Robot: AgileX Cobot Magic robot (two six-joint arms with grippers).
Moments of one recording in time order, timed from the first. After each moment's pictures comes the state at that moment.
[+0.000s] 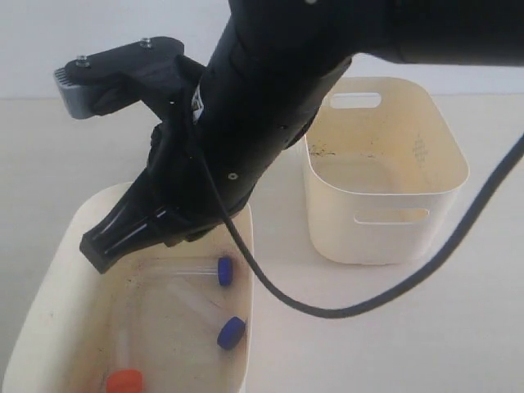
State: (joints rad) left arm -0.08 0.00 0.00 0.39 0.34 -0.03; right arm 0.87 1.64 -1.35 0.16 0.82 -0.05
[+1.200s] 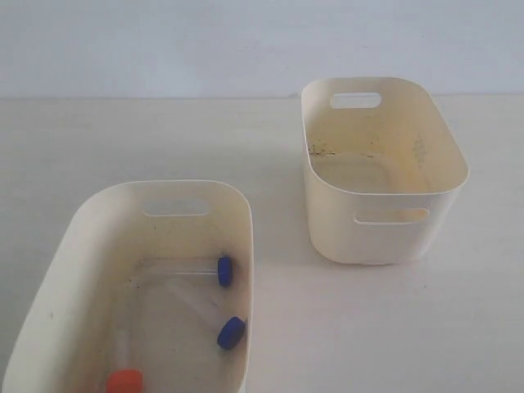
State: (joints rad) left arm -0.08 0.00 0.00 0.39 0.34 -0.03; right arm 0.22 0.61 -0.69 0.13 0.38 -0.06
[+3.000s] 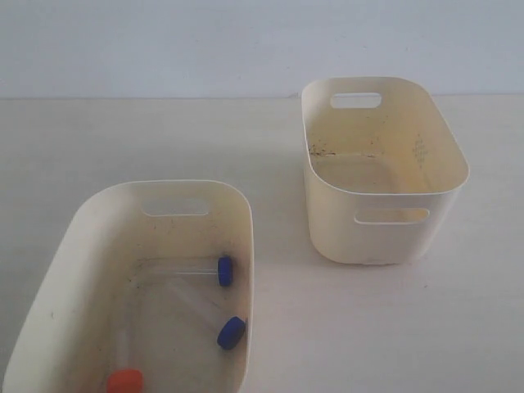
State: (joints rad) left arm -0.08 0.00 0.00 0.39 0.34 -0.03; right arm -0.07 0.00 0.00 0.13 0.34 -0.05
